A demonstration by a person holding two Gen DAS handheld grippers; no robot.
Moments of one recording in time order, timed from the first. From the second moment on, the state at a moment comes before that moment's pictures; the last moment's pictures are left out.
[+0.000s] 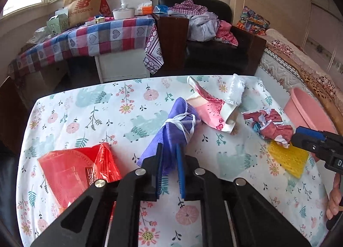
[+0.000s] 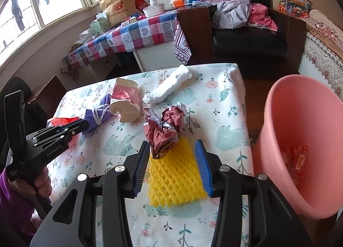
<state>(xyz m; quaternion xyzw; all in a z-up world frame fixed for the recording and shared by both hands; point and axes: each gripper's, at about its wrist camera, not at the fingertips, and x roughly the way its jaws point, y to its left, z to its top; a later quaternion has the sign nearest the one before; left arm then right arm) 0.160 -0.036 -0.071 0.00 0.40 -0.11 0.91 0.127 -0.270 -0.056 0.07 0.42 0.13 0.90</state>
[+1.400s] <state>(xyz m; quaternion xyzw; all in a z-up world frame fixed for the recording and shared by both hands) 0.051 -0.041 0.027 -0.08 0.31 -0.14 0.94 0.032 -0.262 0.035 0.05 0.30 0.18 0.94</state>
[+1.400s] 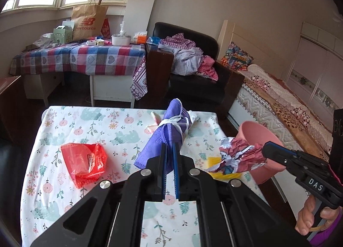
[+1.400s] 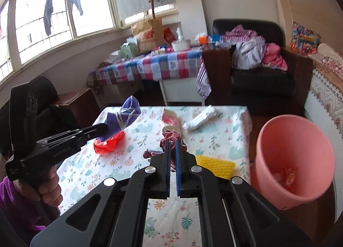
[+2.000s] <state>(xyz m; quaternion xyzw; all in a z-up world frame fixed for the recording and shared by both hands) 0.063 -0.127 0.036 -0.07 0.31 -0.21 0.92 0.006 -0.350 0.063 0.07 0.25 0.08 0.96</state>
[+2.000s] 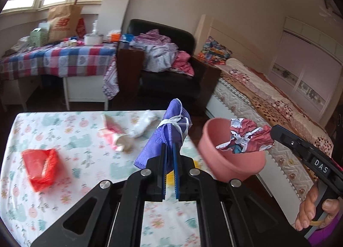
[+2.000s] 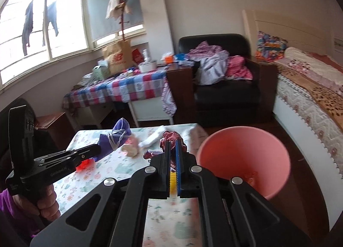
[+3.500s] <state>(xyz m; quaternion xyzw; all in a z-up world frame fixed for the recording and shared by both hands) 0.109 -0.307 -0.013 0.05 0.35 -0.34 0.87 0.045 -0.453 -0.023 0.14 0.34 -0.04 0.93</state>
